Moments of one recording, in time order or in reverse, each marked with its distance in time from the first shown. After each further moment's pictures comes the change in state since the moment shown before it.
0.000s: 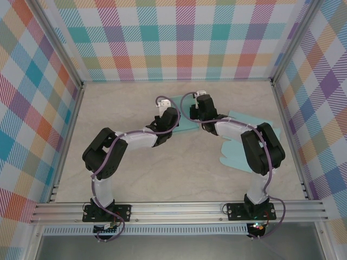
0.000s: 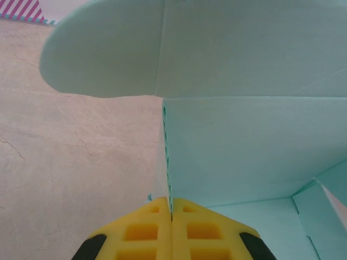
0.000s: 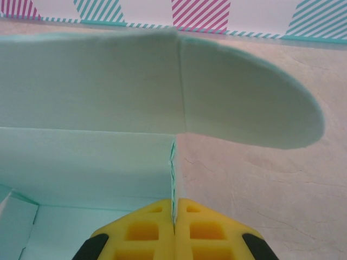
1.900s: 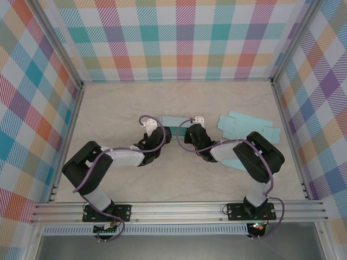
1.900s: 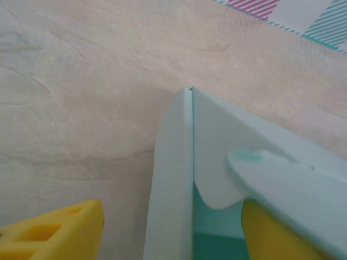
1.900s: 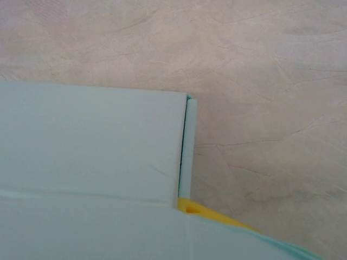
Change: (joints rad) left arm -0.050 -0.270 -0.412 0.070 0.001 -0.260; right arm 0.208 -0.063 -0.389 0.303 0.188 0.282
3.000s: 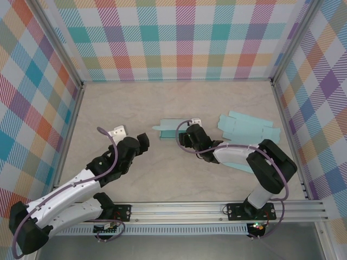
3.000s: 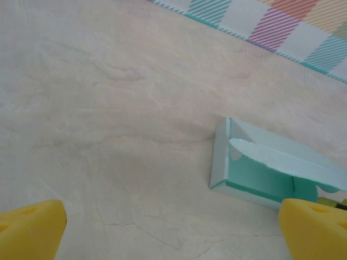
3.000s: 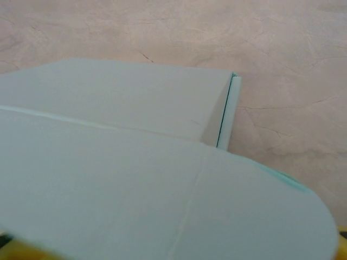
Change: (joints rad) left arm -0.019 -0.758 -0.053 -0.744 -0.053 -0.042; right arm 0.058 -0.181 0.021 -0.298 -0.067 -0.009
